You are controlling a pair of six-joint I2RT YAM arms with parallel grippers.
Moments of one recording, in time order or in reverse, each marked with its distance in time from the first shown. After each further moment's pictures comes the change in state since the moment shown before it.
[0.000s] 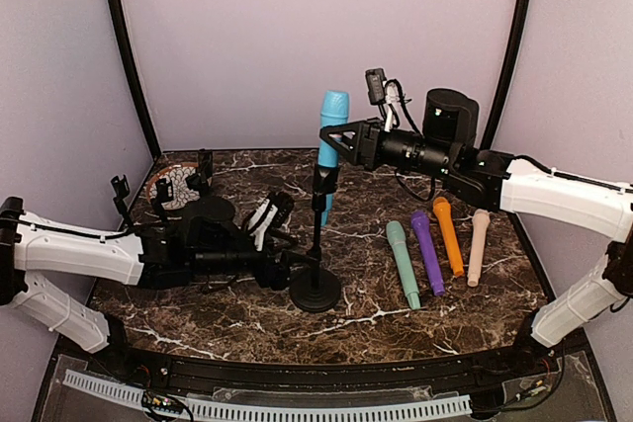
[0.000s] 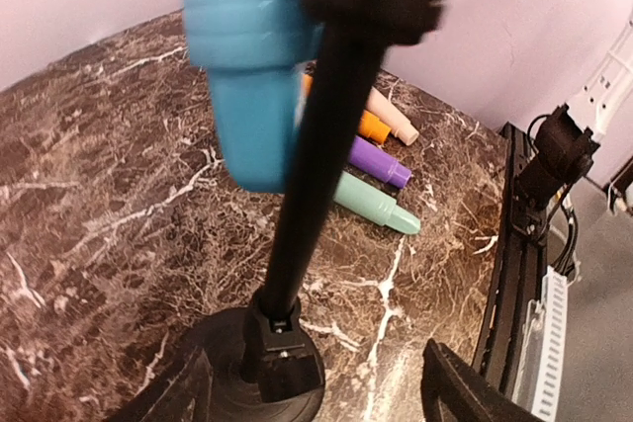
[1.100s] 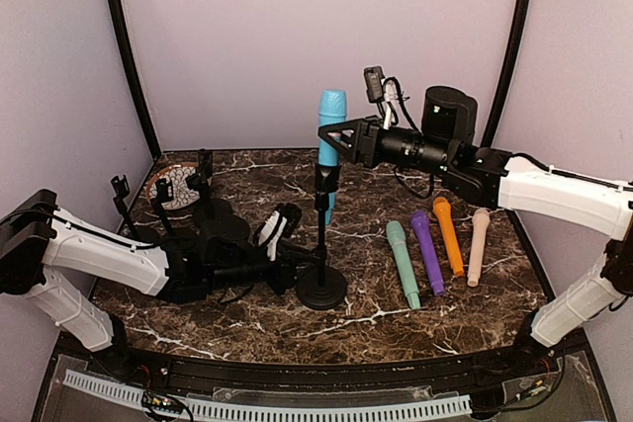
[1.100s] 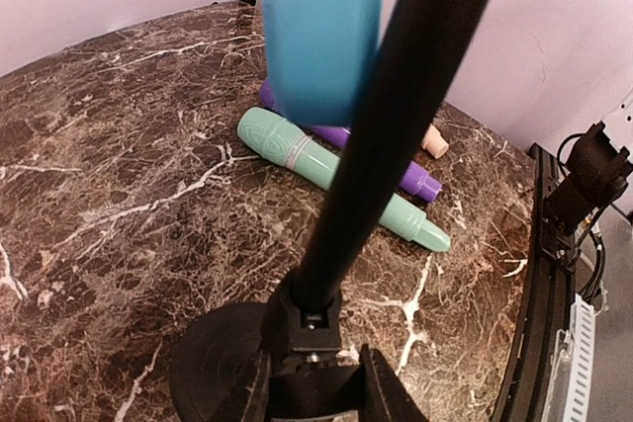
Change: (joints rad) left arm -0.034 0.146 -0.048 0.226 -0.113 -0.033; right arm -0.009 0.014 0.017 0.003 -0.029 -0.001
